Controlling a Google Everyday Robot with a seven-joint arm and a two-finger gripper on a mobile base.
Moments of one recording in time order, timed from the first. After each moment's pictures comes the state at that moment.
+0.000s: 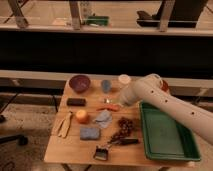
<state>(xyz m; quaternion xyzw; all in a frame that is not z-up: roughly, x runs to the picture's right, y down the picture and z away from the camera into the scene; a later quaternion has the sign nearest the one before) 0.068 0.065 0.769 -0.20 -0.18 0.20 0.94</state>
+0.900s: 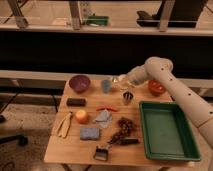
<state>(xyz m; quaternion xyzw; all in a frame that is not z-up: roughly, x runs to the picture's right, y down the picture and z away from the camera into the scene) 0.127 -0.062 0.834 -0.16 -0.23 0.25 0.93</state>
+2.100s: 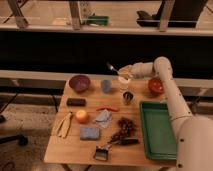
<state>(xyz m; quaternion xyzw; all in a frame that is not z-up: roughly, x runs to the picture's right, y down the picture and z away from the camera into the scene) 0.108 -0.111 0.884 -0.15 -0.43 0.31 0.84</state>
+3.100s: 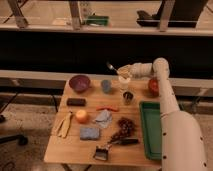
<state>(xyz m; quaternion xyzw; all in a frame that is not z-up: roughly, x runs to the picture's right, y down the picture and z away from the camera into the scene) 0.107 -0.117 0.909 -0.15 -0.45 0.30 0.83</state>
